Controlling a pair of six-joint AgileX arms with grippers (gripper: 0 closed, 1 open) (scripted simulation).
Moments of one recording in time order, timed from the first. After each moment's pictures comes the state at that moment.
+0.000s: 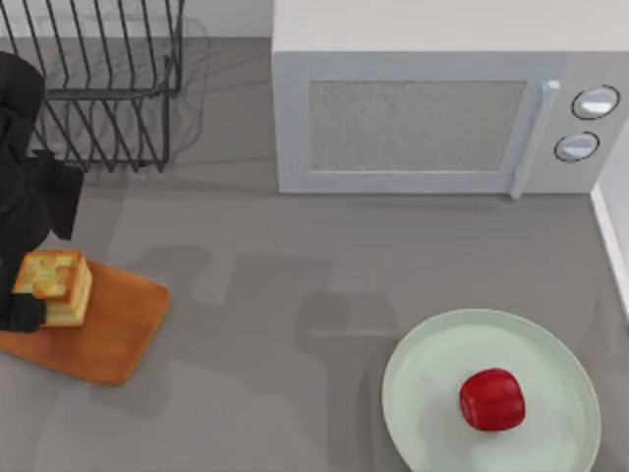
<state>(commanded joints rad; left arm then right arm) -0.08 1.78 1.12 -0.79 -0.01 -1.54 0.00 0.00 0.00 0.00 0.00 0.00</state>
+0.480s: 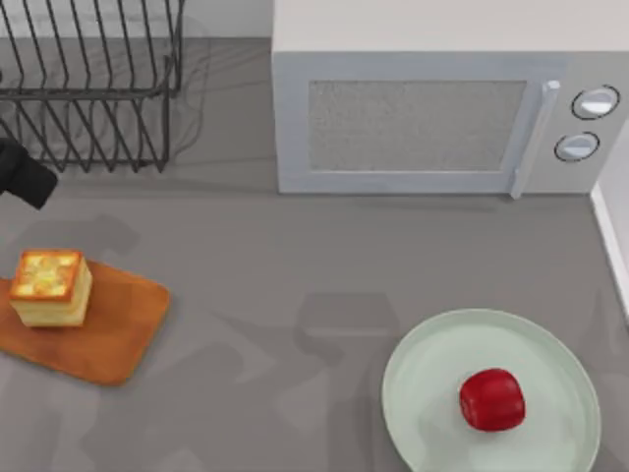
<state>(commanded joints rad) -0.05 1.15 0.73 -0.53 -0.01 -1.01 0.00 0.00 0.00 0.00 0.00 0.00</state>
